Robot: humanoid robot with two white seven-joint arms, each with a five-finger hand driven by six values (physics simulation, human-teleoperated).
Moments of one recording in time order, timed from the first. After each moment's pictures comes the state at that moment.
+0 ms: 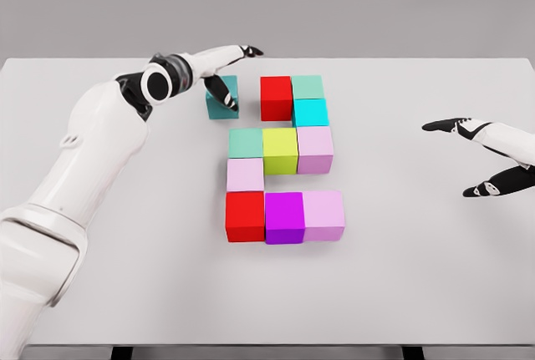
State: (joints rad) left arm -0.93 0.11 -0.55 -0.80 -0.53 -0.04 -0.49; right arm -0.17 -0.95 0.19 -1.47 -0.12 -0.61 0.61
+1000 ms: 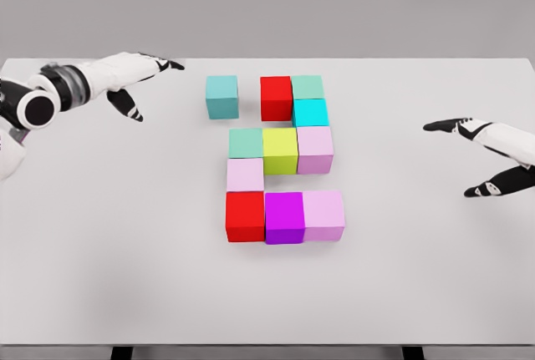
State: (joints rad) left arm -0.82 0.60 -0.72 -1.20 -0.47 -0.16 -0.51; right arm -0.17 -0.95 0.19 -1.47 -0.12 -0.61 0.61
